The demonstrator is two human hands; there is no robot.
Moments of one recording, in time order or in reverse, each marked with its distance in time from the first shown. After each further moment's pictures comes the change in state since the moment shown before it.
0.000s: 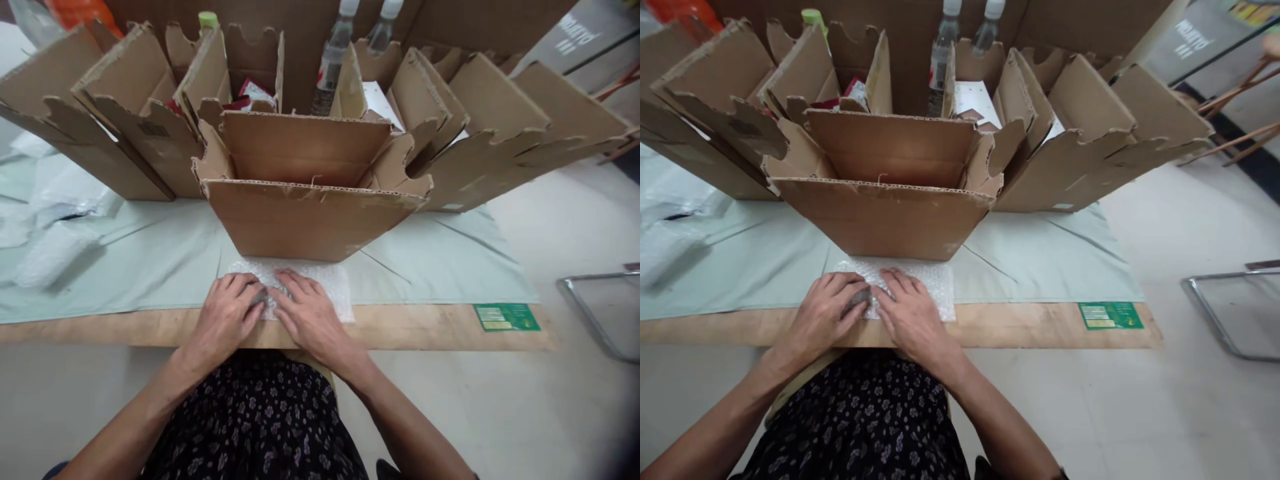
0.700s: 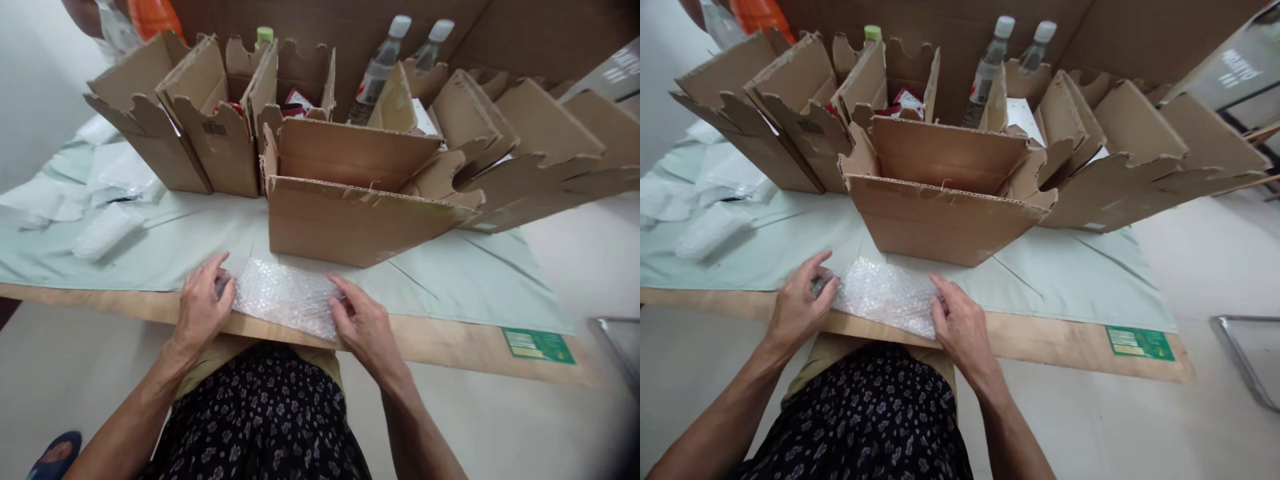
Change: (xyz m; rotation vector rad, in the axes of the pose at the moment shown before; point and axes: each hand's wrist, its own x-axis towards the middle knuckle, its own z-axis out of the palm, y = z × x) left_hand -0.038 -0.051 -0.018 -0.113 0.312 -0.549; right_hand -0.010 0.001 -0.022 0.420 0.094 0.488
